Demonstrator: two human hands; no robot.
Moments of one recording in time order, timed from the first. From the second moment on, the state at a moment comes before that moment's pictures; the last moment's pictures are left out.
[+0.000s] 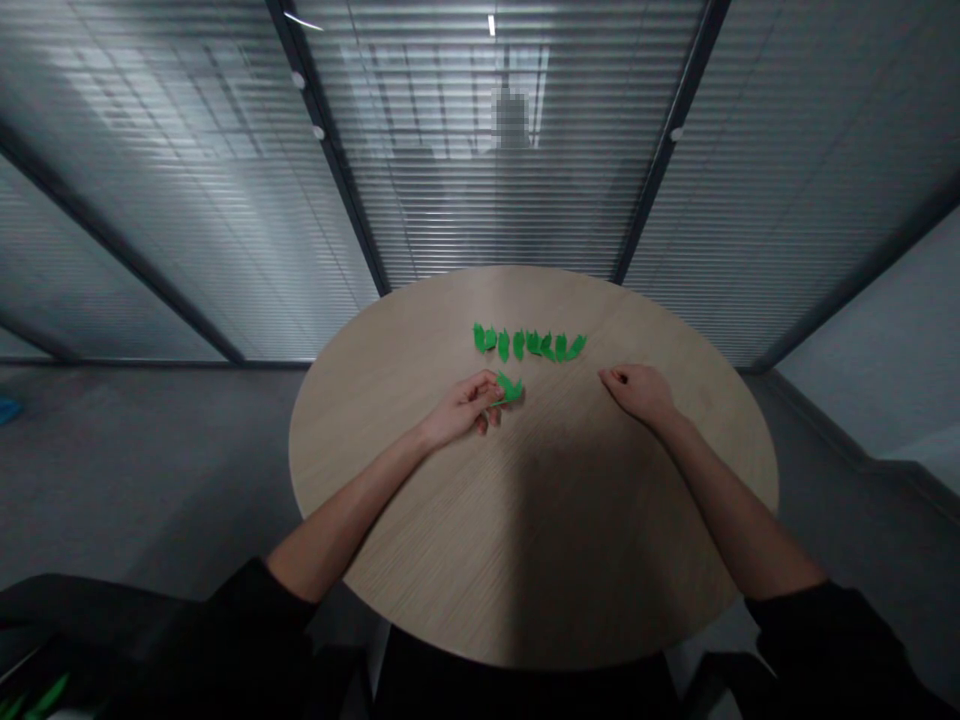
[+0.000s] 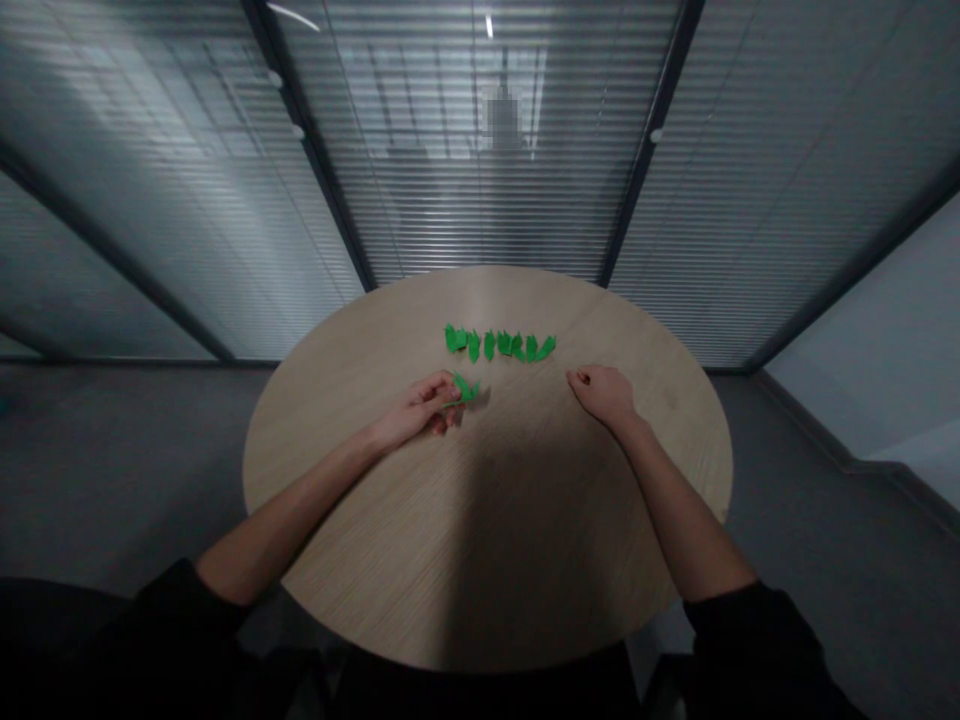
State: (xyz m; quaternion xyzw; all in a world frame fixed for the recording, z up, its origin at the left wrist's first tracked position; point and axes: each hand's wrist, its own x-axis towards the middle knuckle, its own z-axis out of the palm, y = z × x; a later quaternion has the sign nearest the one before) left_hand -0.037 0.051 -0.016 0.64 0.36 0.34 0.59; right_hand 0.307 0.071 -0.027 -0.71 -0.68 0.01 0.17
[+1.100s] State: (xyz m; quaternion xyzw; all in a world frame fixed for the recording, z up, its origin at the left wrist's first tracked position) left_hand -0.076 0.166 -0.022 0.69 0.58 0.39 0.19; right_hand 0.303 0.070 -0.029 -0.72 -0.68 0.02 0.17
